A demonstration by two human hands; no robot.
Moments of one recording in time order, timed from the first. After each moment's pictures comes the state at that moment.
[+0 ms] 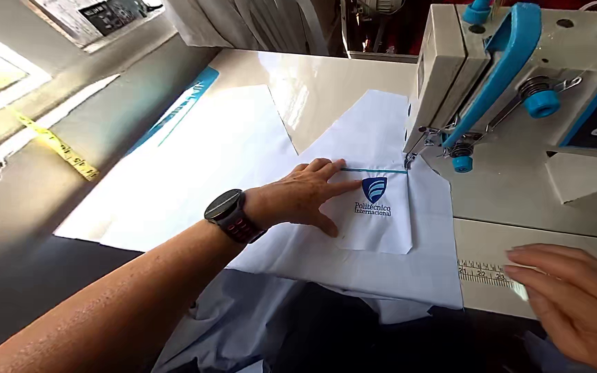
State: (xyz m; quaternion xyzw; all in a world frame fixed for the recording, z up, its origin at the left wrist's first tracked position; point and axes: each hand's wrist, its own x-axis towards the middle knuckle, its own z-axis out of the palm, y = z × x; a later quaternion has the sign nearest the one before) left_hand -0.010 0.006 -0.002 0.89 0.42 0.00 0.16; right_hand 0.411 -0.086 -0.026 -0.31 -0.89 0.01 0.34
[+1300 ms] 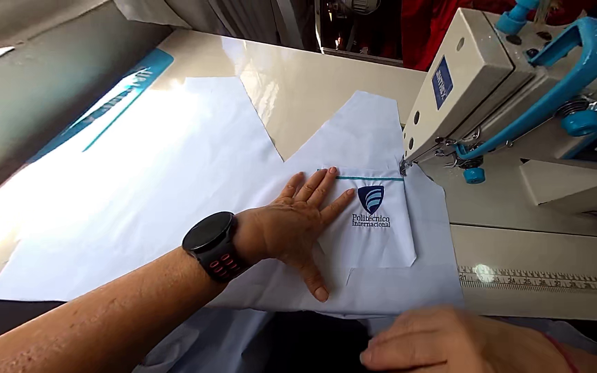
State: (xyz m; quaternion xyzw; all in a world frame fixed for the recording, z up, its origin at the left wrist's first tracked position) left_hand -0.008 -0.001 -0.005 0.86 0.43 -0.20 0.18; right_hand 0.273 -0.102 -0.022 -0.10 -0.93 0.27 0.21
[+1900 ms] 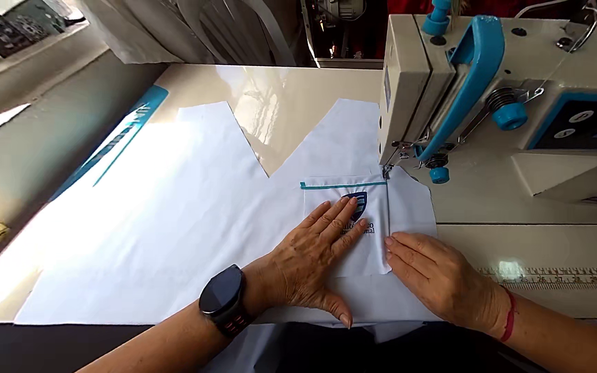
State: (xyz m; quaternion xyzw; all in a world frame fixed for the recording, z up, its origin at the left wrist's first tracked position) left_hand 0.012 -0.023 -0.073 0.95 0.27 0.16 -0.01; right_hand 0.300 -0.053 -0.072 -0.25 -0.91 -0.09 0.31
